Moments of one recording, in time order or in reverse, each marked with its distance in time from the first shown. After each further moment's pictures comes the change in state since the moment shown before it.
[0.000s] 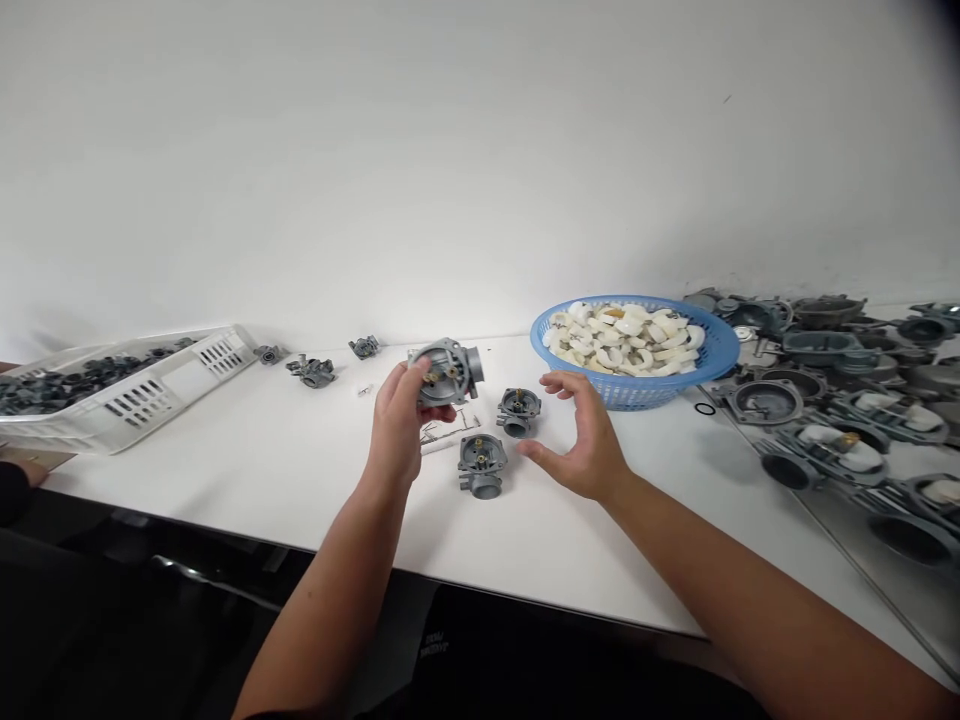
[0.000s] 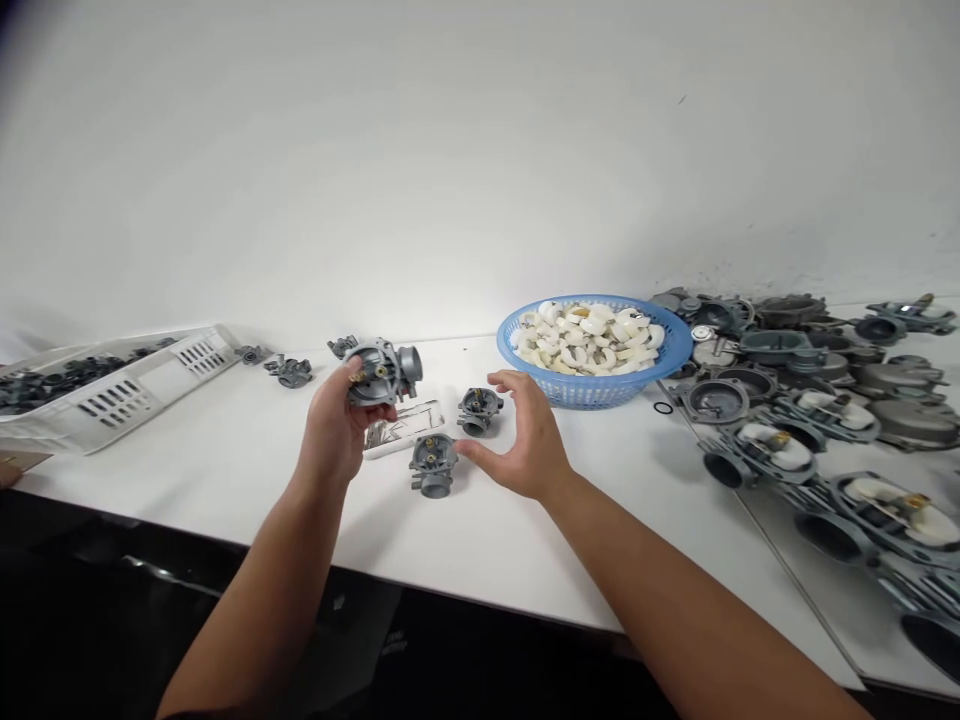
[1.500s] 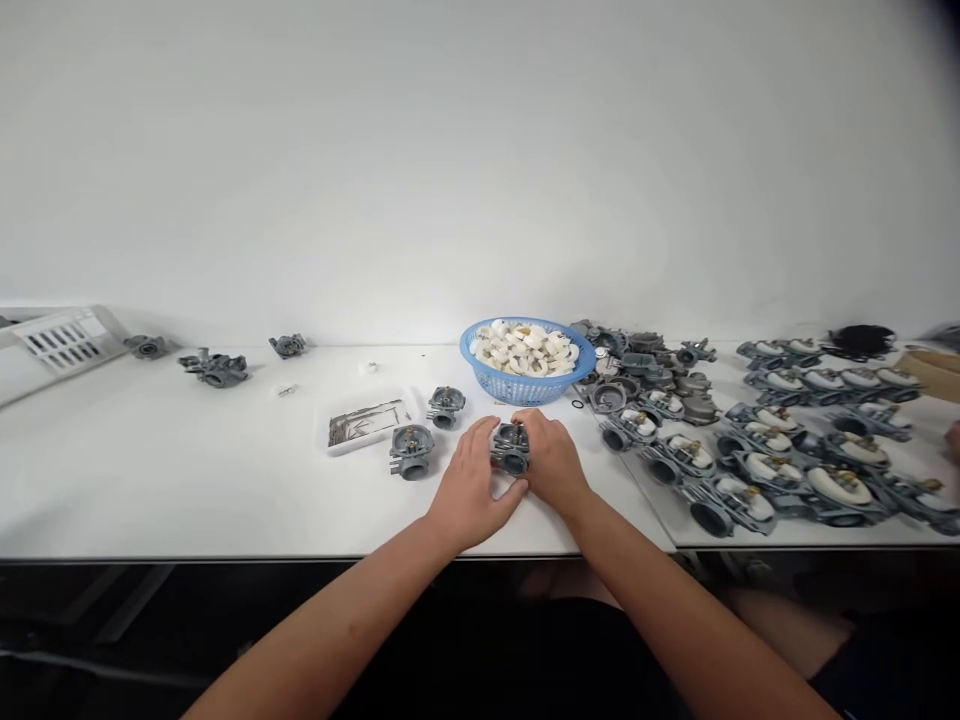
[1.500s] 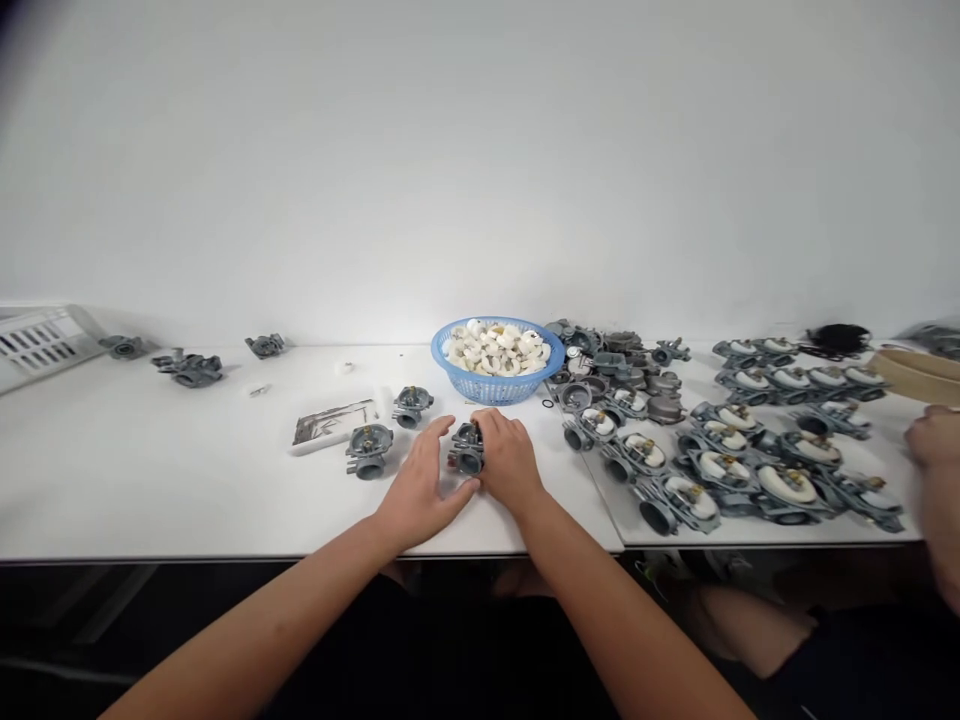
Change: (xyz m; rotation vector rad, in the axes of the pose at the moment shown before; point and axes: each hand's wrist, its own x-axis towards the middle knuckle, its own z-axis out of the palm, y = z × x) left_hand -0.104 -0.079 0.077 0.660 -0.578 0.296; right_hand -0.054 0.001 -0.067 -0.663 -0.245 0.072
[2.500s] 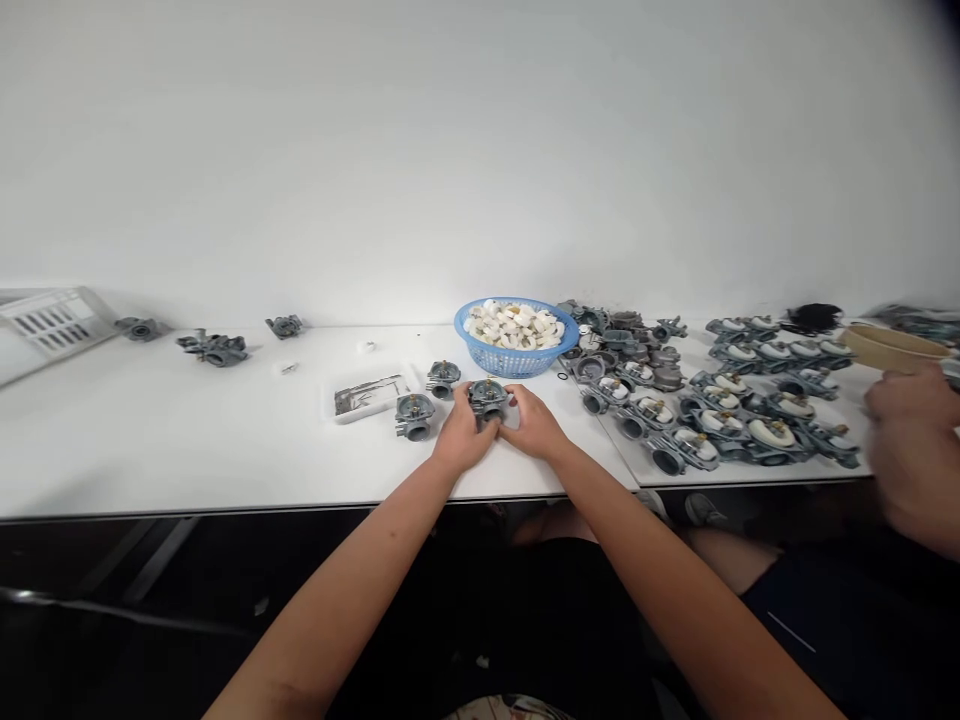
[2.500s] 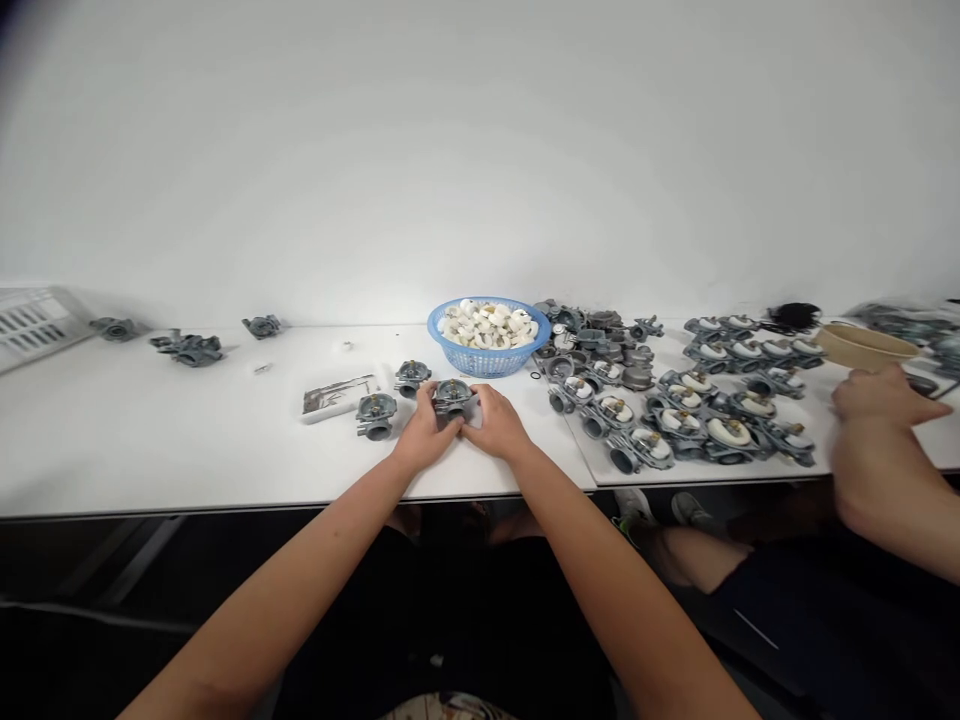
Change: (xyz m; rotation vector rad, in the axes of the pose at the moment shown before) left_hand 0.015 -0.025 0.007 -0.203 -0.007 -0.283; right_hand -0.003 0.008 0.007 0.305 -0.201 0.158
